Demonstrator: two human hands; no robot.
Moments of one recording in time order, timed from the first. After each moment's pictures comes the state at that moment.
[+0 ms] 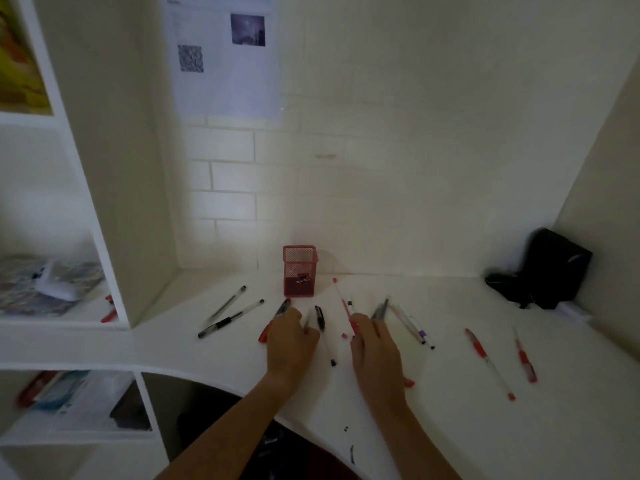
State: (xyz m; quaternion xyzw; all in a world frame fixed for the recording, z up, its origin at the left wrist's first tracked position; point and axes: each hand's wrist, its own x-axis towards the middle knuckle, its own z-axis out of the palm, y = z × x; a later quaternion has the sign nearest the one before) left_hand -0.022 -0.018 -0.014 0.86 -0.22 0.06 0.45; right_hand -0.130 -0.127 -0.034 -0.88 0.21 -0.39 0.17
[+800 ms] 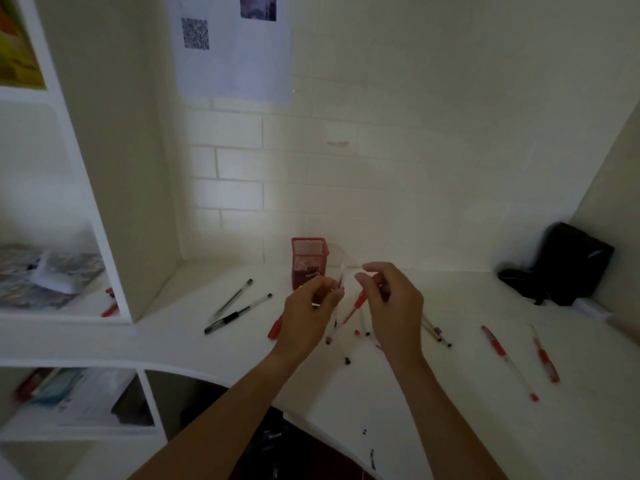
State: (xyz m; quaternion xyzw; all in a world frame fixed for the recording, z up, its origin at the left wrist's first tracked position) left_hand -0.004 -0.016 0.013 0.68 -0.37 0.02 0.63; right_hand -0.103 -0.124 0.045 -0.79 0.16 -0.49 0.33
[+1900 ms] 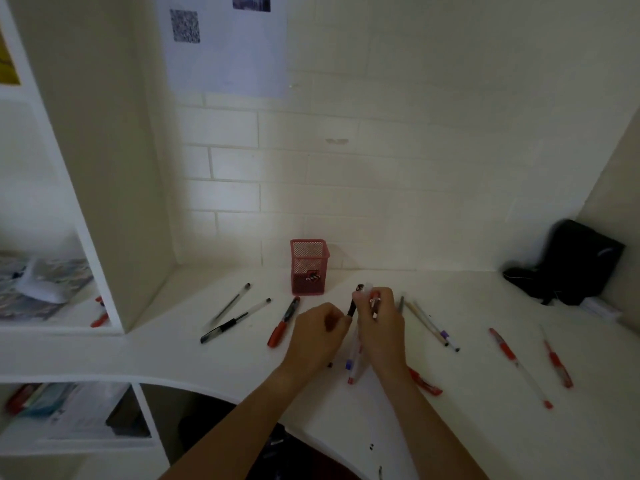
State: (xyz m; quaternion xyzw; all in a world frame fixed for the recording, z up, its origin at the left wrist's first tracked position) left_hand -0.003 -0.029 -0.014 0.79 -0.36 -0.03 0.49; right_hand -0.071 -0.132 -0.006 -0.76 0.27 -0.40 0.44
